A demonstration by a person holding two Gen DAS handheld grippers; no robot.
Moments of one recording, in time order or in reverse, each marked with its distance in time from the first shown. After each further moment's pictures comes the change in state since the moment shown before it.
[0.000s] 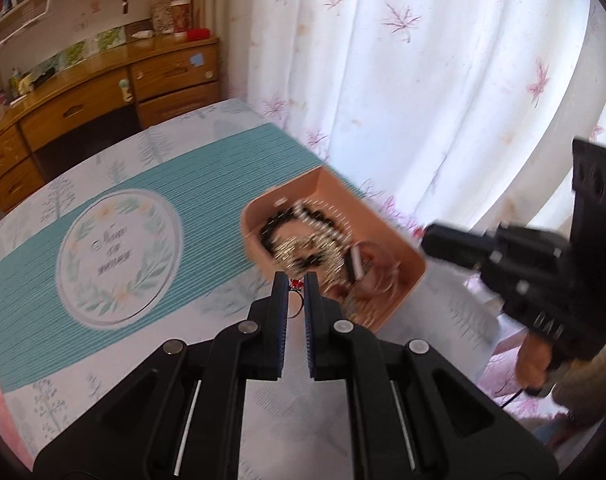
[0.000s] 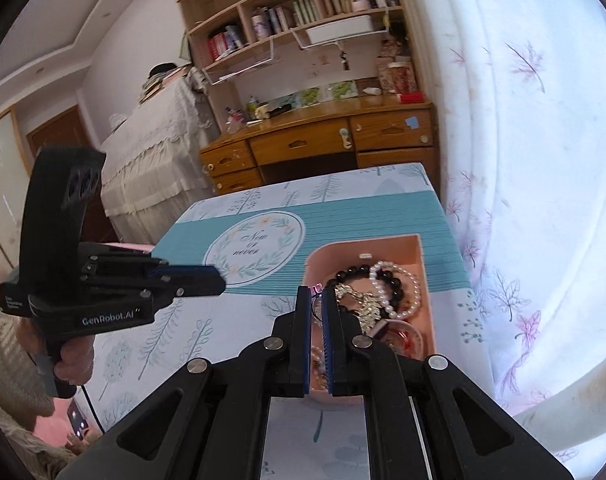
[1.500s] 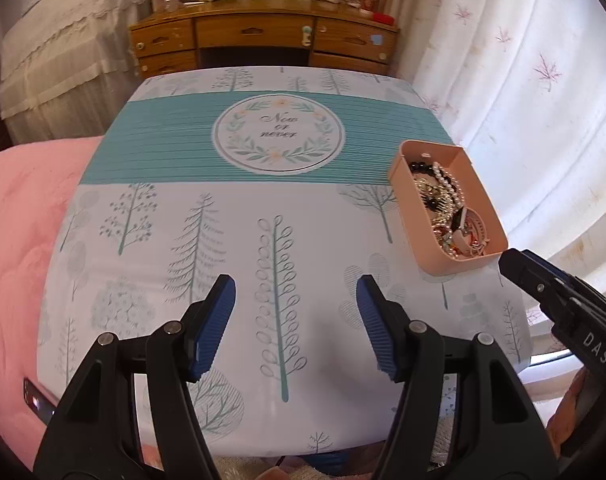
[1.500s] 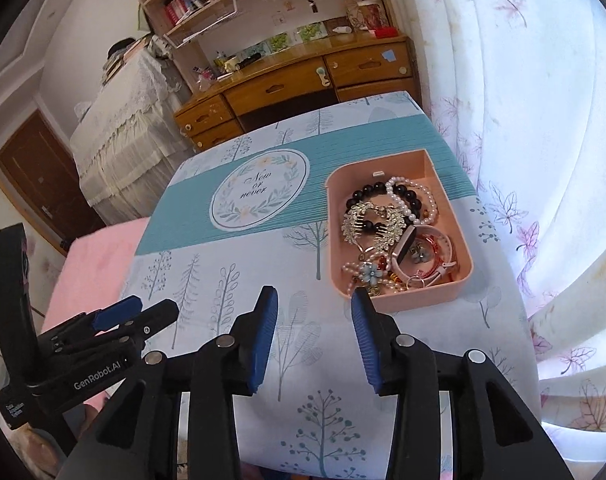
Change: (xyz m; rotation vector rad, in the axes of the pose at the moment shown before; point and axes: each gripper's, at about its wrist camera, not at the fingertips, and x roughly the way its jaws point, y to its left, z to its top) left arm -0.092 0.021 -0.130 -0.505 0.020 0.423; right arm -0.007 0.078 -0.026 0.087 0.233 -0.079
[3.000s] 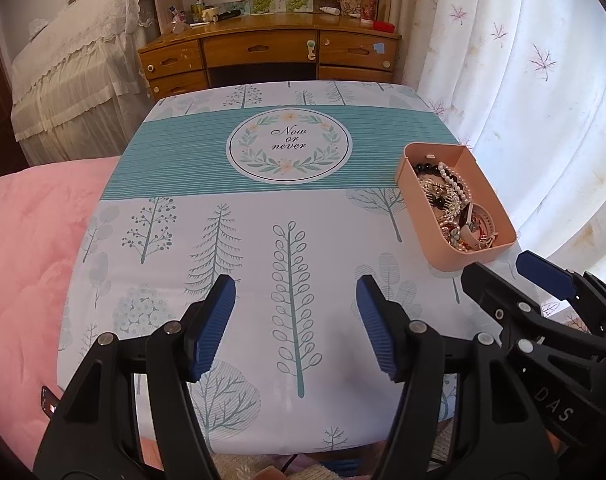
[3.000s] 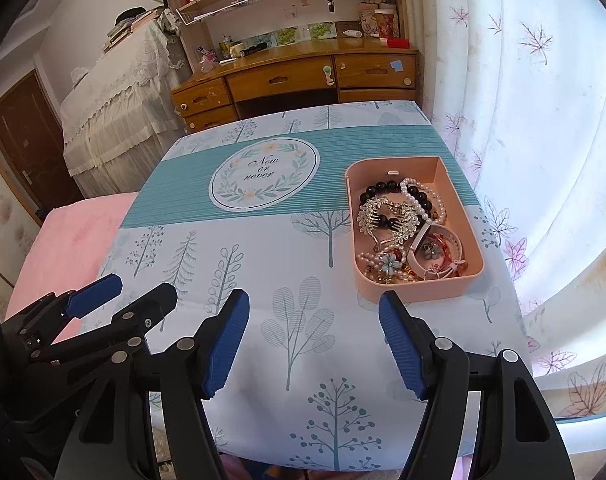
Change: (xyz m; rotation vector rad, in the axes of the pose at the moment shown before) left arm -0.014 -0.008 -0.008 0.057 -0.058 0.059; right arm 0.002 0.034 -0.011 -0.097 0.001 -0.074
